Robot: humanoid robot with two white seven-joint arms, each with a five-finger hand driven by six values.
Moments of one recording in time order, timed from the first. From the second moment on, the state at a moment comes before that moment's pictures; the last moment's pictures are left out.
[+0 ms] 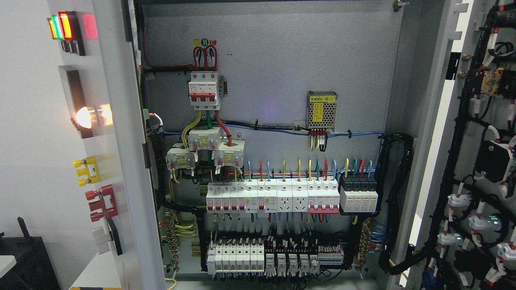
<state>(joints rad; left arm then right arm) 0.11 -0.04 0.19 0.00 -0.12 -0.21 -0.25 -0.46 -0.09 0.74 -1.72 -0.61 0.10 0.47</state>
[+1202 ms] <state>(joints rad) 0.11 -0.04 0.19 0.00 -0.12 -0.21 -0.25 -0.48 -0.03 0.81 -1.72 -0.56 0.10 0.46</state>
